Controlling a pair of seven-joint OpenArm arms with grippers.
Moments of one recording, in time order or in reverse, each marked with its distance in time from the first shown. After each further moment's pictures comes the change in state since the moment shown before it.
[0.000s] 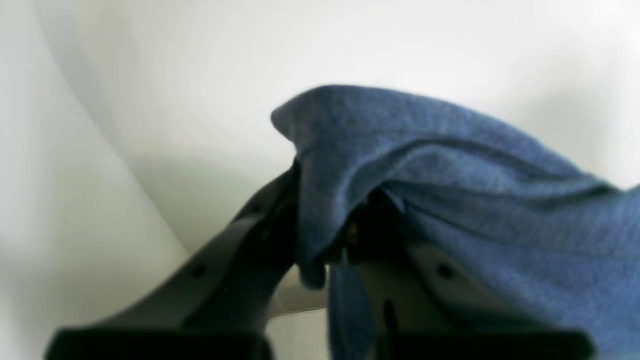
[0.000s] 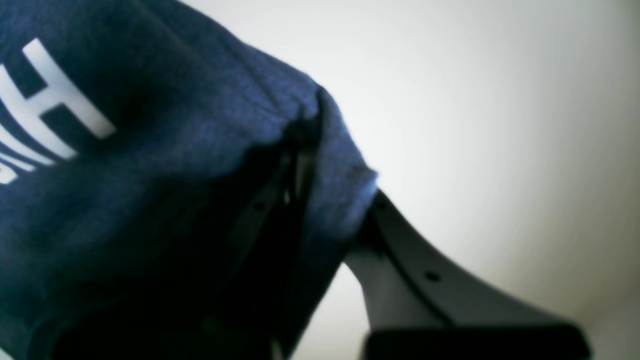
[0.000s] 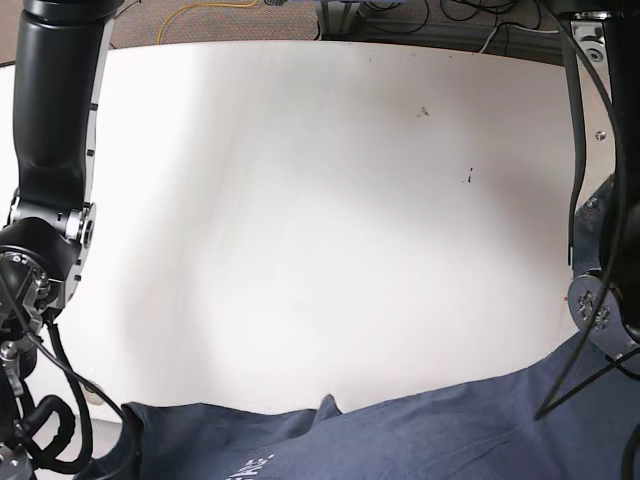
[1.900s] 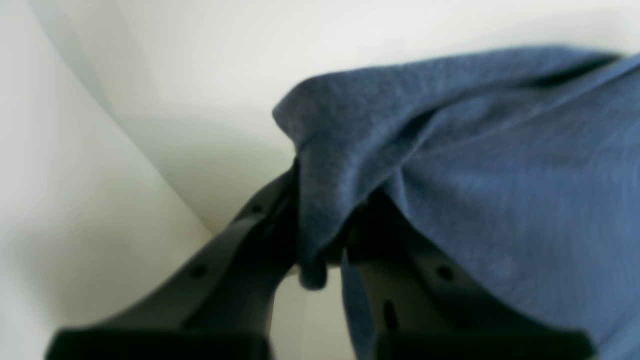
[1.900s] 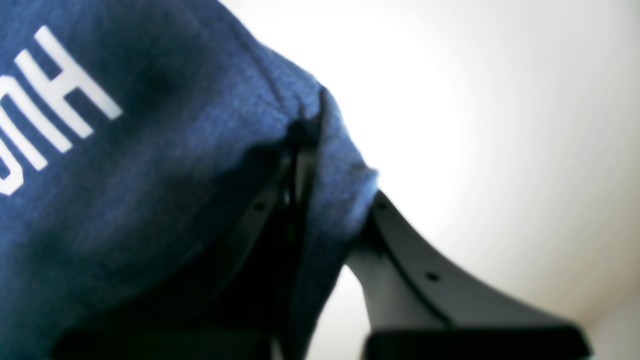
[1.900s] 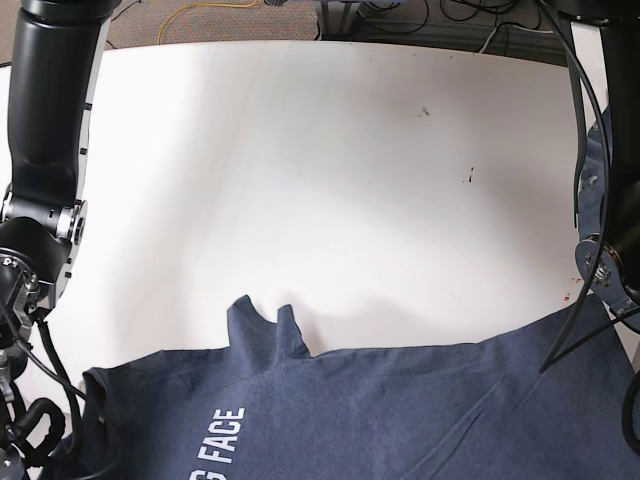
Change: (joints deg) left arm 10.4 -6.3 0.2 0.3 -1.2 -0.5 -3.8; right arm -0.7 2.2 0.1 -2.6 0.9 0.0 0.9
